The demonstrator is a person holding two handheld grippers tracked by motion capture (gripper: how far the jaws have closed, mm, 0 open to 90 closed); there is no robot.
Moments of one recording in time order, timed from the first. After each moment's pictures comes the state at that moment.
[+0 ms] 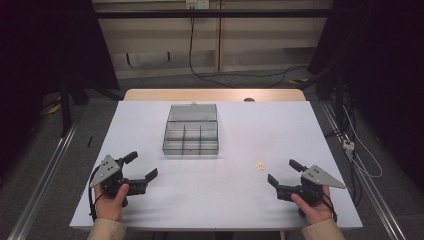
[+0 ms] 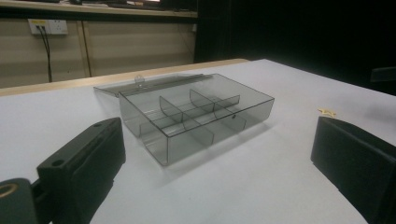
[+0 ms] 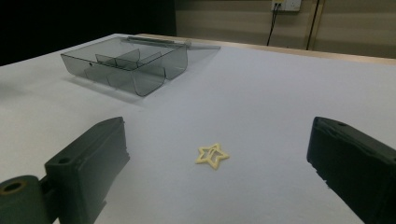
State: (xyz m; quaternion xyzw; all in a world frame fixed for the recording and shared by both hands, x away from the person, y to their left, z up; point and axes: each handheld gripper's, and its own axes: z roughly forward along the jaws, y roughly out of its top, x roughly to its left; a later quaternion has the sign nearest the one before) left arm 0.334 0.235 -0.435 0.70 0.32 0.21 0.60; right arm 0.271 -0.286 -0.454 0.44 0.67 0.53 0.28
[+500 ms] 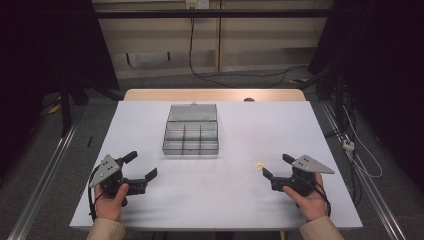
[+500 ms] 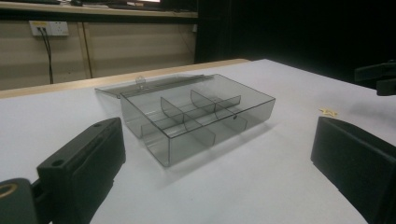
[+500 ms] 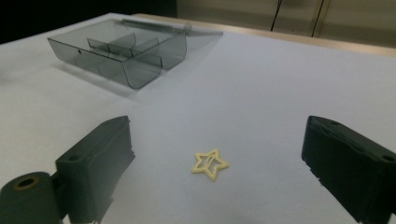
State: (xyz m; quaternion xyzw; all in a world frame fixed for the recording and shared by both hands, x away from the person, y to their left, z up) left arm 0.334 0.236 -0.434 0.70 0.32 0.21 0.60; right arm 0.299 -0.276 -0.447 0.45 0.70 0.49 0.26
